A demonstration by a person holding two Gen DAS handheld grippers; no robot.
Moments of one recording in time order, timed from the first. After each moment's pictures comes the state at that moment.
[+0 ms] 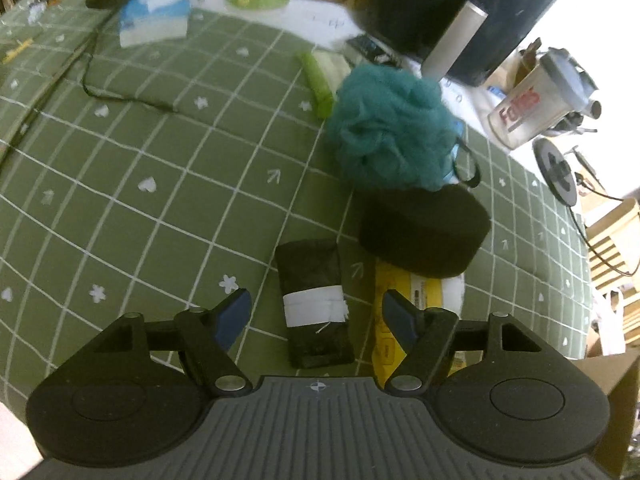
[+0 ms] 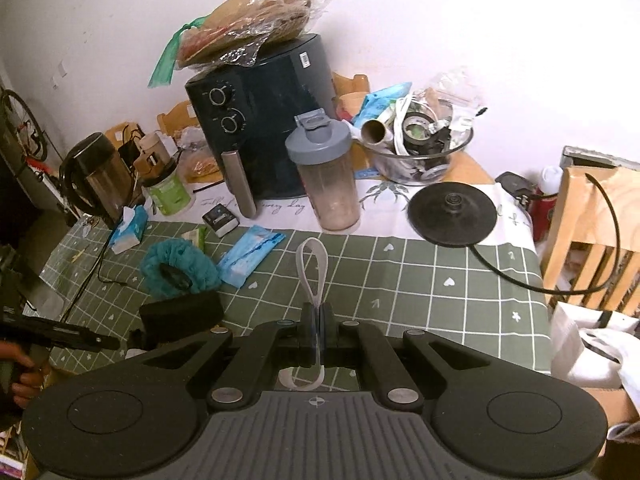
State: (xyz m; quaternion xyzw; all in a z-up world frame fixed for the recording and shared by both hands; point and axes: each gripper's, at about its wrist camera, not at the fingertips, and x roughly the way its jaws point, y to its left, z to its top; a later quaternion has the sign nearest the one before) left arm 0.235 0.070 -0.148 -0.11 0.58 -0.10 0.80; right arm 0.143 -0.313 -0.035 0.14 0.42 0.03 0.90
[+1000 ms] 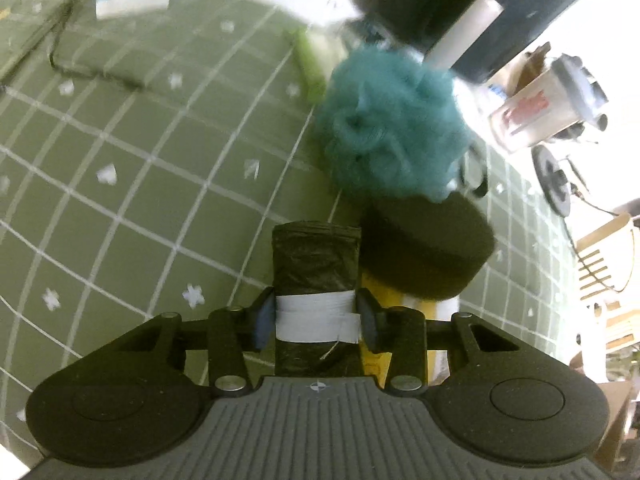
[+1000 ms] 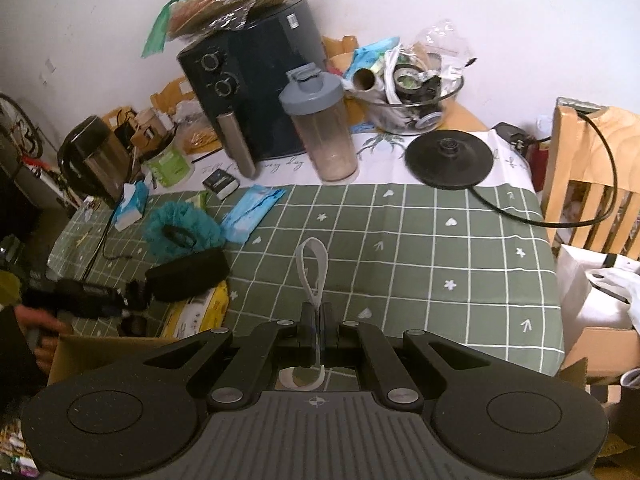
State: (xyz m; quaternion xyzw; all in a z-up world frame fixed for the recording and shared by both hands) left arm 0.246 0.071 -0.159 -0.14 0.59 -0.11 0.79; right arm 0.115 -0.301 -0.051 0.17 0.46 0.03 0.87
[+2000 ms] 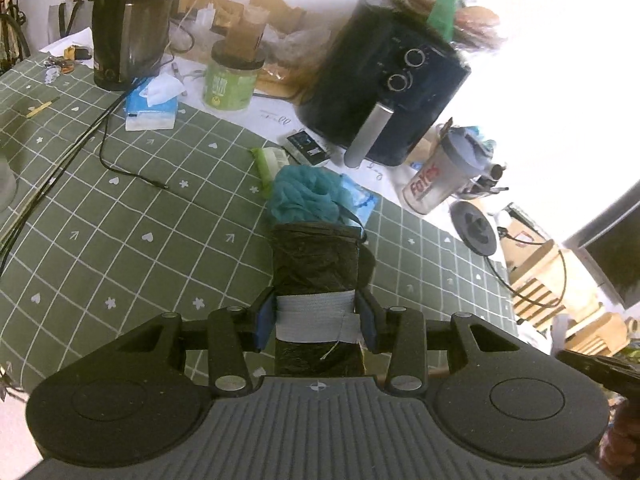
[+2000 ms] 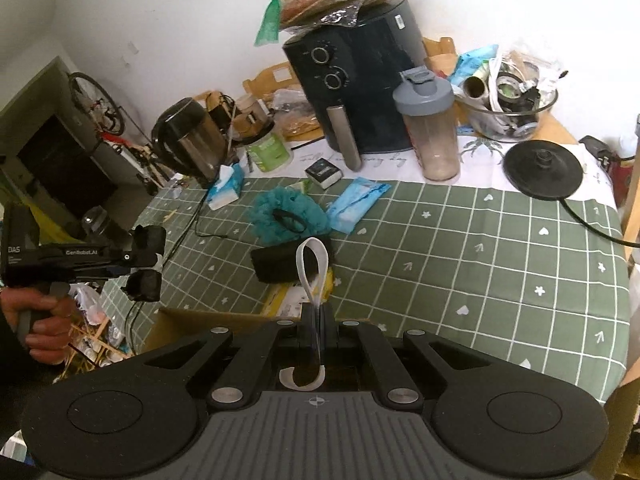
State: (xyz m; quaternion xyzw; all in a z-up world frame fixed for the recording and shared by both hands) left arm 0.159 0.071 -0.034 -0.15 0.47 -0.13 0.86; right arm 0.105 -0.265 -0.017 0.19 0.45 0.16 0.86
